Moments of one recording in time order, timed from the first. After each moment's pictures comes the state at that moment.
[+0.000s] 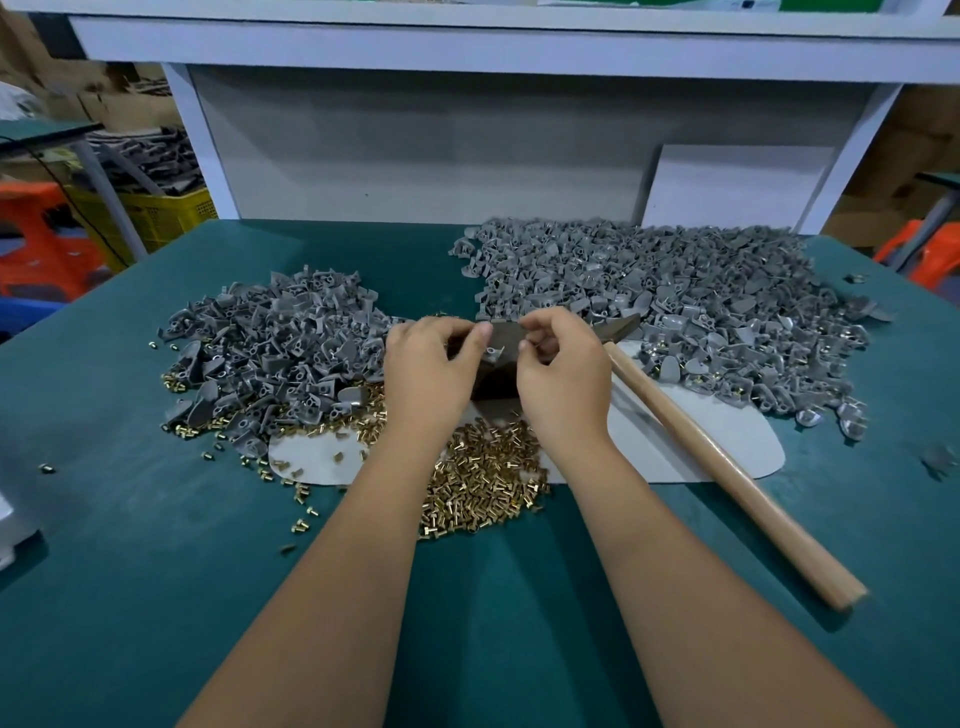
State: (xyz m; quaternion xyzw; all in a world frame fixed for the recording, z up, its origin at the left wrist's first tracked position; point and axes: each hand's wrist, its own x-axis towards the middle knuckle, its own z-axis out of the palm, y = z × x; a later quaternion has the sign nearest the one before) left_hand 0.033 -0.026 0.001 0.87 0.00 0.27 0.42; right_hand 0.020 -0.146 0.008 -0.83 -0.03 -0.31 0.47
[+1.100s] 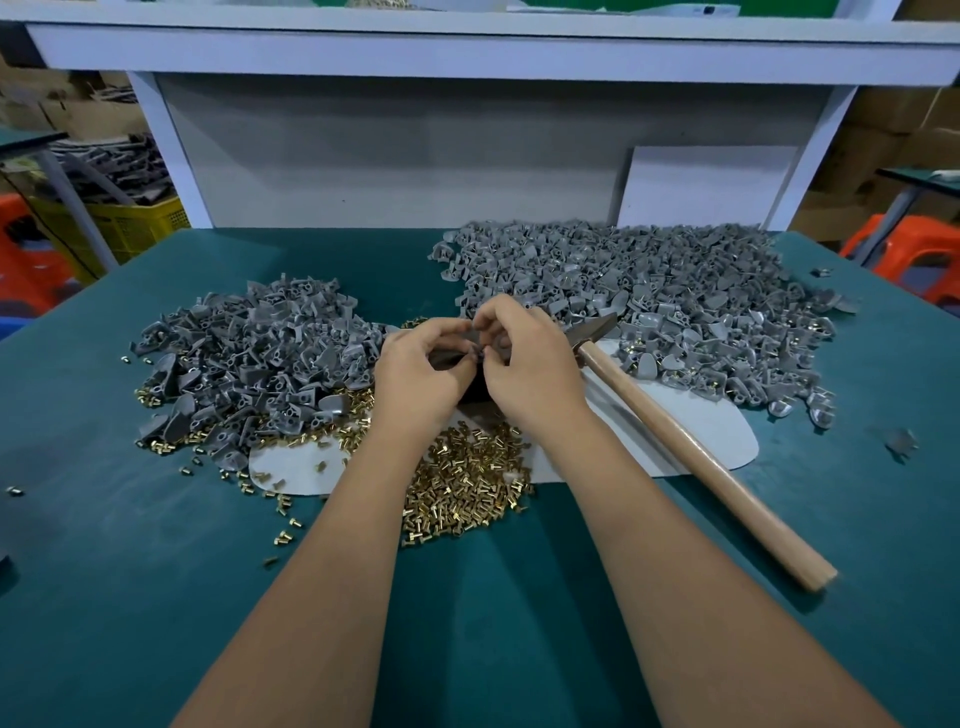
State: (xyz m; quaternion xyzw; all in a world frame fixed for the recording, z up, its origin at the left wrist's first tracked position) left_hand 0.030 -0.024 0.002 0.81 -0.06 0.17 0.56; right_hand 0.031 -0.152 0.017 -0.88 -0.16 -0.25 0.37
